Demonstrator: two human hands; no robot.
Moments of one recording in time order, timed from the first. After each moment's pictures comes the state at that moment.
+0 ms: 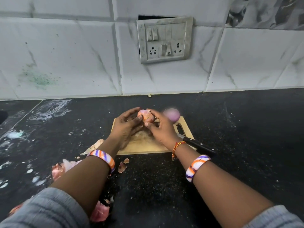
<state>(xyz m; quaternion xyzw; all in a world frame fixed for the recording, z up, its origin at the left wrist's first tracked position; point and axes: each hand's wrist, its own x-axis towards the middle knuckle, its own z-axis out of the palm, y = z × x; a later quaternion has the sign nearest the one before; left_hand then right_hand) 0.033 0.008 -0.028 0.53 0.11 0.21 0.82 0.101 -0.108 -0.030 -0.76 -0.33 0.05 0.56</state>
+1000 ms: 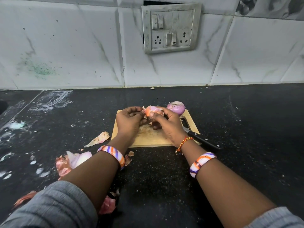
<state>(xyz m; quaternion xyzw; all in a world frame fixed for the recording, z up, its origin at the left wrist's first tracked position) 0.040 -0.002 -0.034 0.54 0.21 0.31 0.75 0.096 -0.111 -0.035 -0.66 -0.23 0.15 0.69</state>
